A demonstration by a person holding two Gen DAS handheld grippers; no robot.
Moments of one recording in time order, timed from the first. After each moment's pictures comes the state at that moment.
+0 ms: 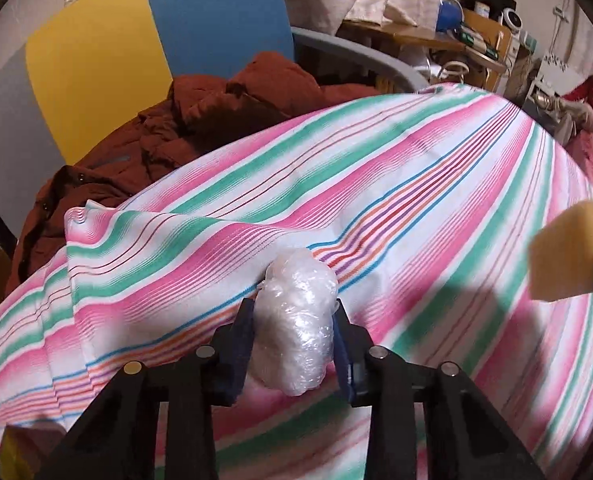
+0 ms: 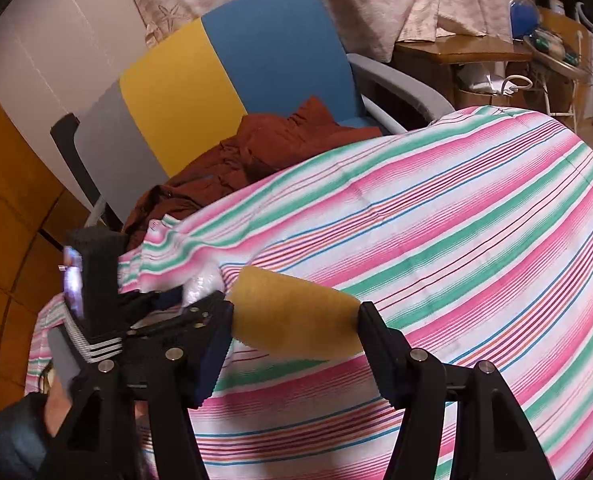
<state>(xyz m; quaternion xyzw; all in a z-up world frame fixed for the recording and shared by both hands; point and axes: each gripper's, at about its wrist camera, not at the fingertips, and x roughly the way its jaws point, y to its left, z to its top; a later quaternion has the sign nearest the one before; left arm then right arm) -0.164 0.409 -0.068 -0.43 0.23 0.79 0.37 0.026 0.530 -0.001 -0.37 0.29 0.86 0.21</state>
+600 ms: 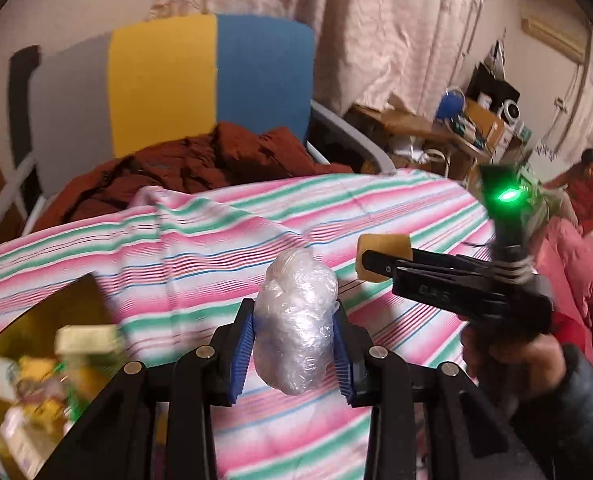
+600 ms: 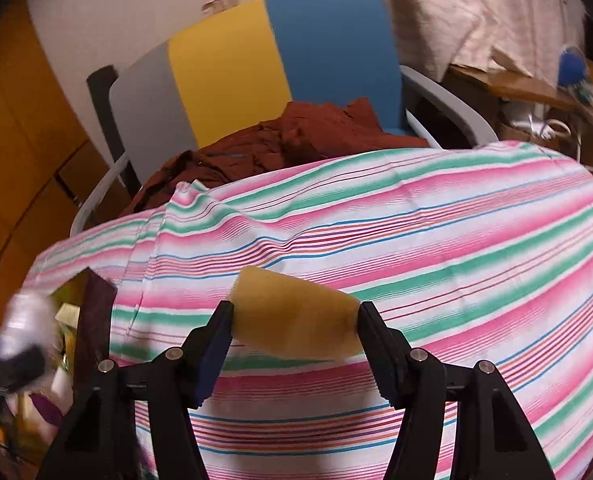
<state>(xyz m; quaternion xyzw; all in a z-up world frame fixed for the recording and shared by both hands) -0.060 0.267 0.049 -0.39 0.08 0.84 0.37 0.010 0.486 -0.006 -0.38 0.19 0.89 0.15</state>
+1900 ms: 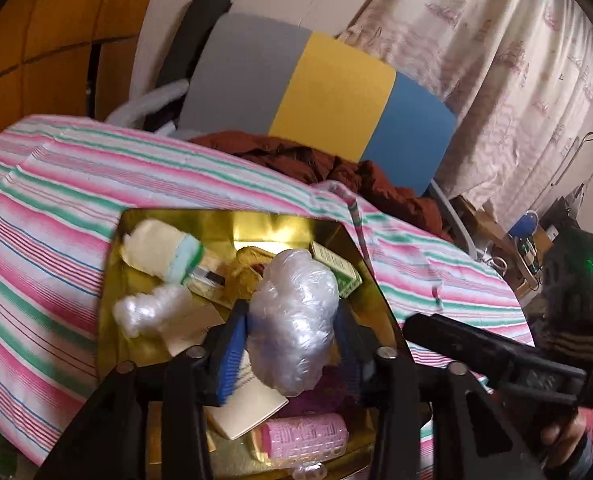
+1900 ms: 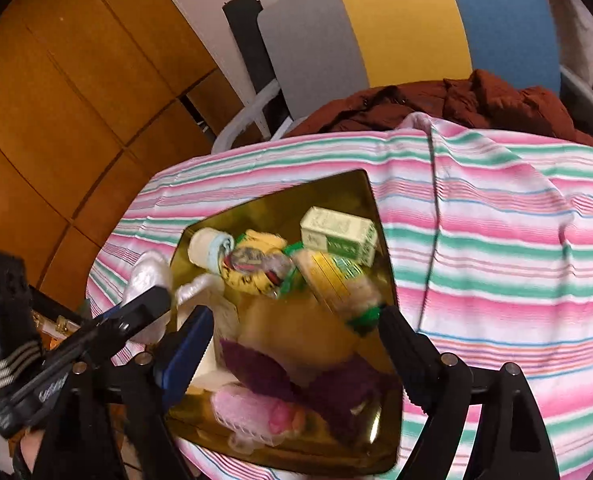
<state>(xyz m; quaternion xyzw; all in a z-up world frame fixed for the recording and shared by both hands) -0.081 0.021 0.017 -0.41 -0.11 0.88 0.22 -0.037 0.235 0.021 -0.42 0.20 0.88 -0.06</state>
